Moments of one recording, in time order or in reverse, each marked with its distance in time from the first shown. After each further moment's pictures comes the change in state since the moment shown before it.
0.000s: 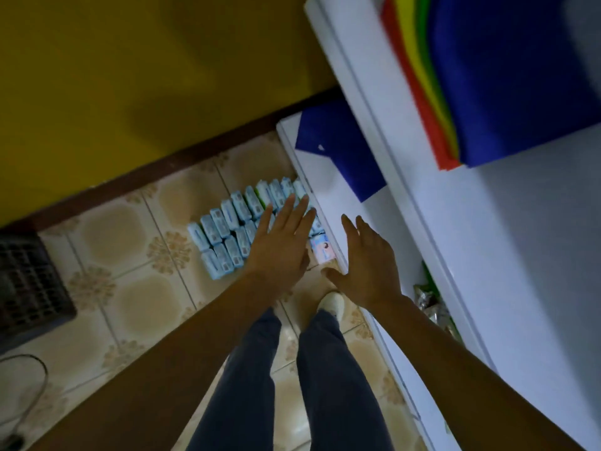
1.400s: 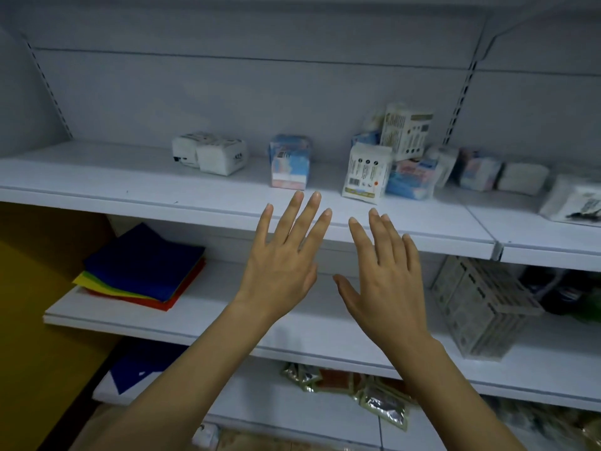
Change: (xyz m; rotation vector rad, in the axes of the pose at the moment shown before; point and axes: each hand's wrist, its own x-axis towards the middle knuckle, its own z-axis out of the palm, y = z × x) left_hand -0.338 0.415 -0.222 0.321 1.120 1.112; right_hand -0.603 0.089 -0.138 -0.310 1.331 0.748
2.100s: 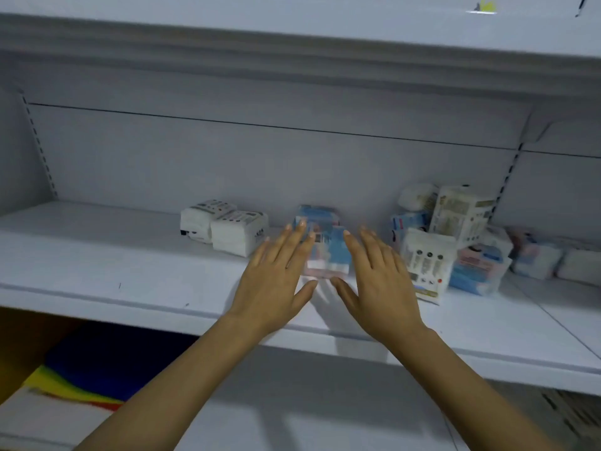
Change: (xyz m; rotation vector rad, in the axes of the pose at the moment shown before) left_hand 0.090 -0.152 0.113 -0.296 -0.039 -0.084; right_hand 0.181 -0.034 0.119 -0.032 -0.032 -0.068
